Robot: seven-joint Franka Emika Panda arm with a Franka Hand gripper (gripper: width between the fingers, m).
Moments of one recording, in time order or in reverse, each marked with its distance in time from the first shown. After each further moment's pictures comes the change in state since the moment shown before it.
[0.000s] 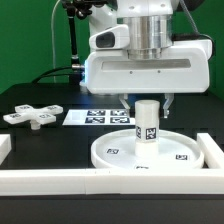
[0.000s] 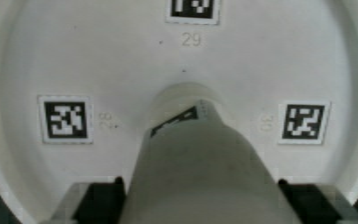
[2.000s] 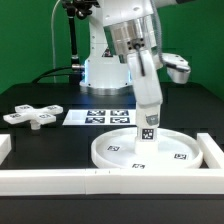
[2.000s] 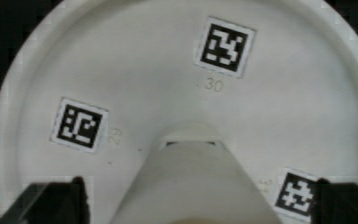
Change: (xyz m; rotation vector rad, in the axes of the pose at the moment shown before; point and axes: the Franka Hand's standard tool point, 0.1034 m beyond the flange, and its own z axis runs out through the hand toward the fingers) arm -0.001 -0.010 -0.003 0.084 -0.126 1.125
